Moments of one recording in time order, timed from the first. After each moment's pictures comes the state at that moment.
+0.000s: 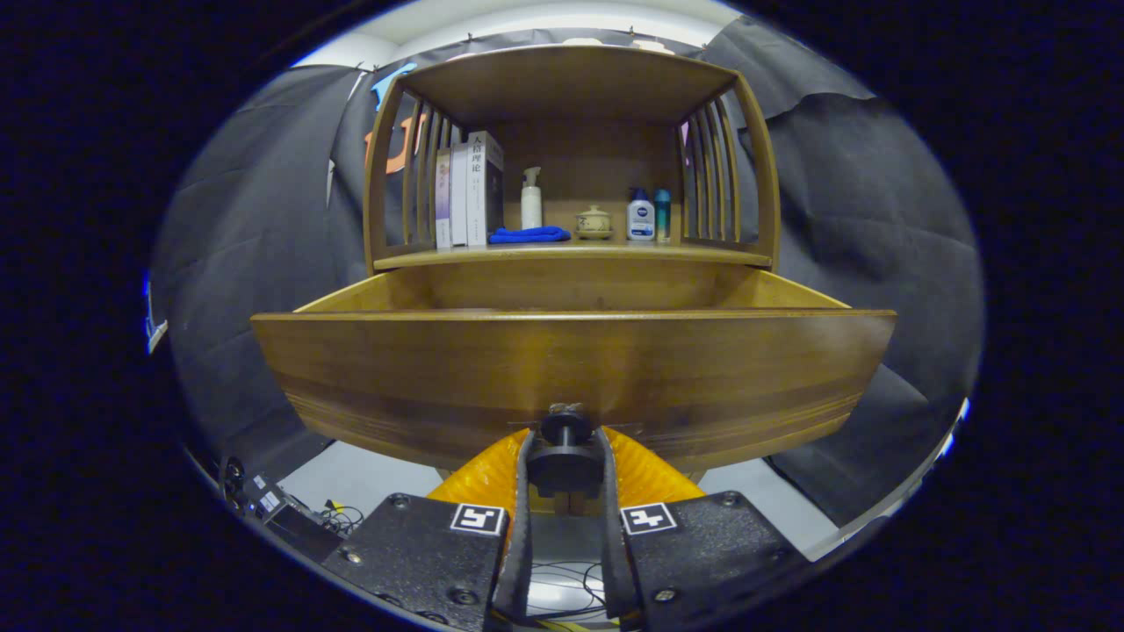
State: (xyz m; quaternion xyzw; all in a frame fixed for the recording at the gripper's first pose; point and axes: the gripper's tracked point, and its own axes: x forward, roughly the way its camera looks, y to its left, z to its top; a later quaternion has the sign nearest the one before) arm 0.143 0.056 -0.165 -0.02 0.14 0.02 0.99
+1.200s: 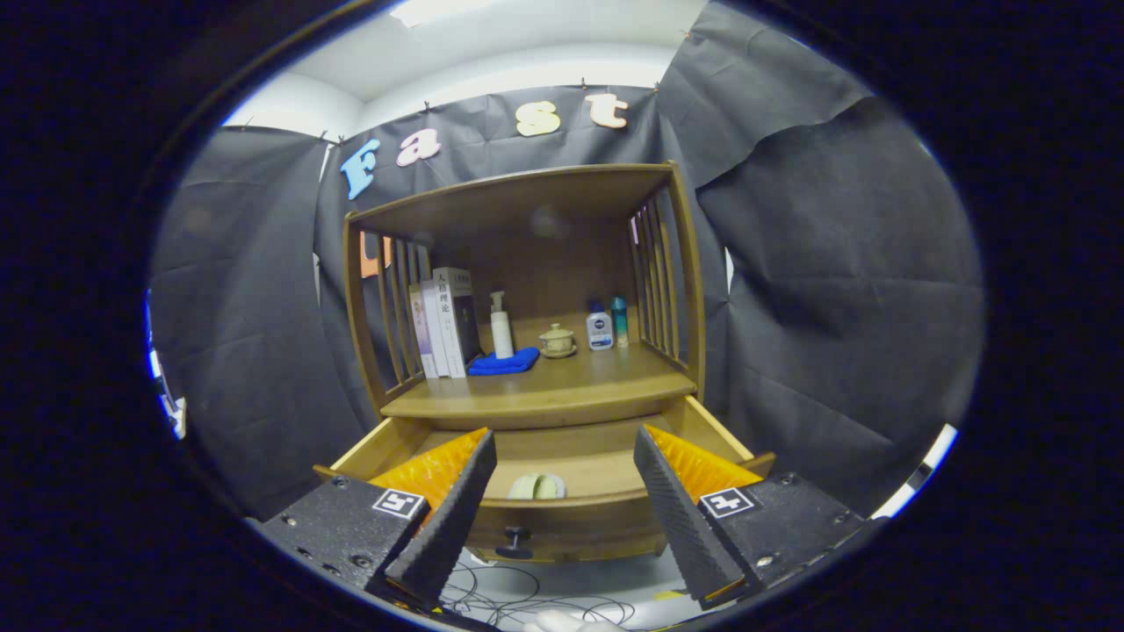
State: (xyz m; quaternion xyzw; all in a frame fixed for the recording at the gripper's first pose) arm 0.111 -0.002 0.043 0.04 0.05 0.02 1.00
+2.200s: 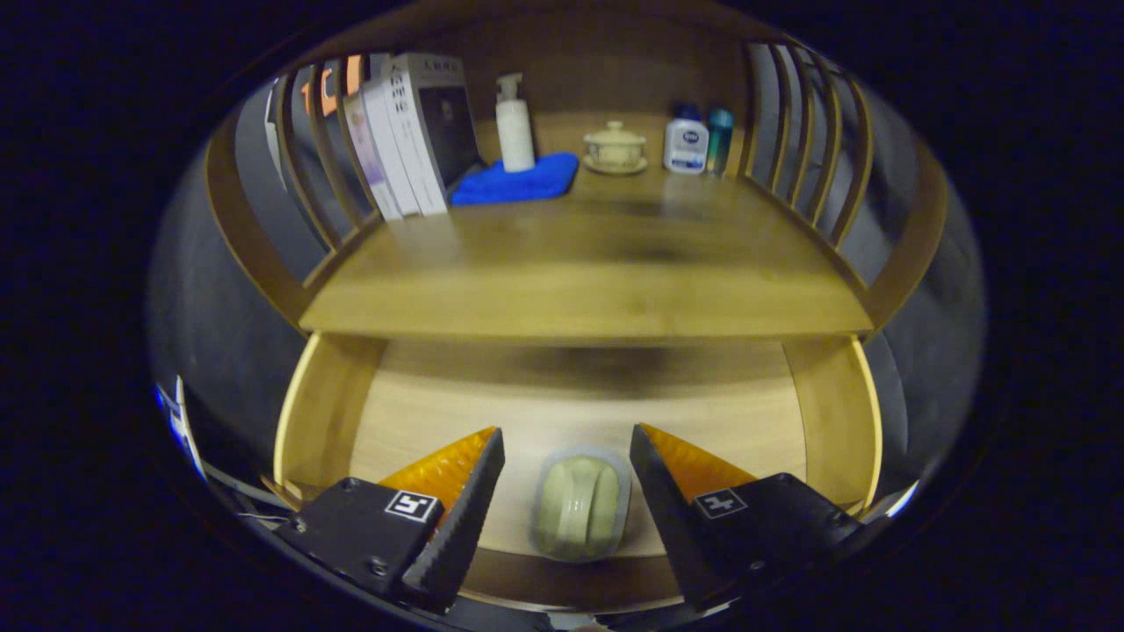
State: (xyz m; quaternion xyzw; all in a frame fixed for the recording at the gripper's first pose) arm 0.273 0.064 -0.085 -0.02 0.44 0.03 0.90
